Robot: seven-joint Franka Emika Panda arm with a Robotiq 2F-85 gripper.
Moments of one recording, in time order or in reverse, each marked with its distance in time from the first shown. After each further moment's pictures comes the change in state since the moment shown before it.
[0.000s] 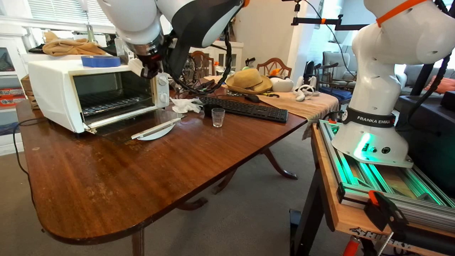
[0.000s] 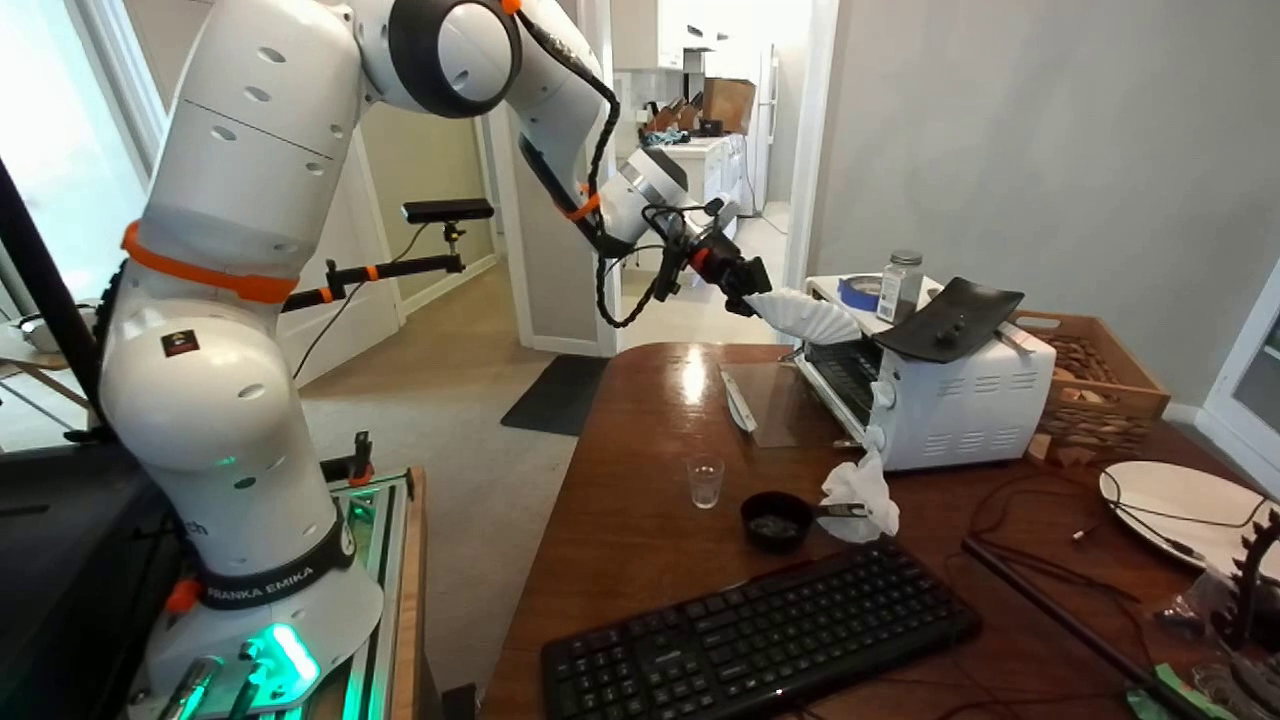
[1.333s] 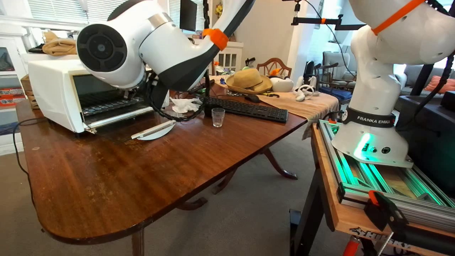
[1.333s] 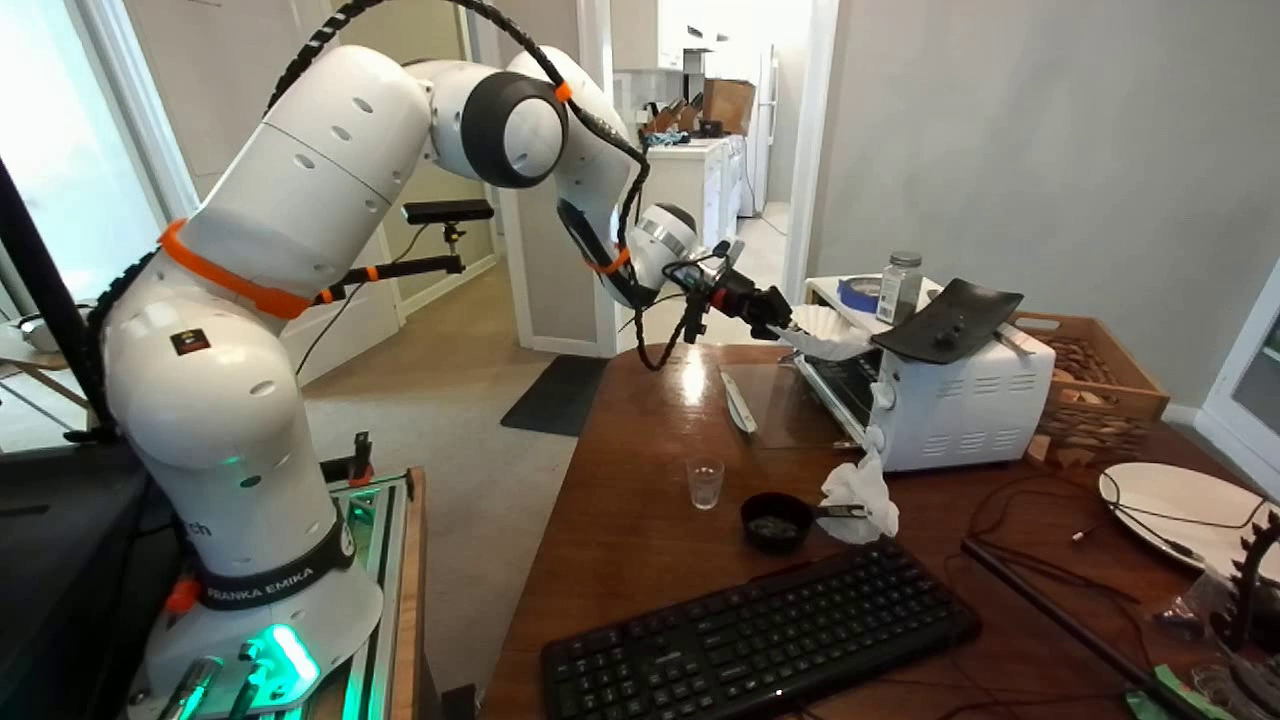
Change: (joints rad) arm 0.054 0.253 -0.051 0.193 -0.251 0.001 0.156
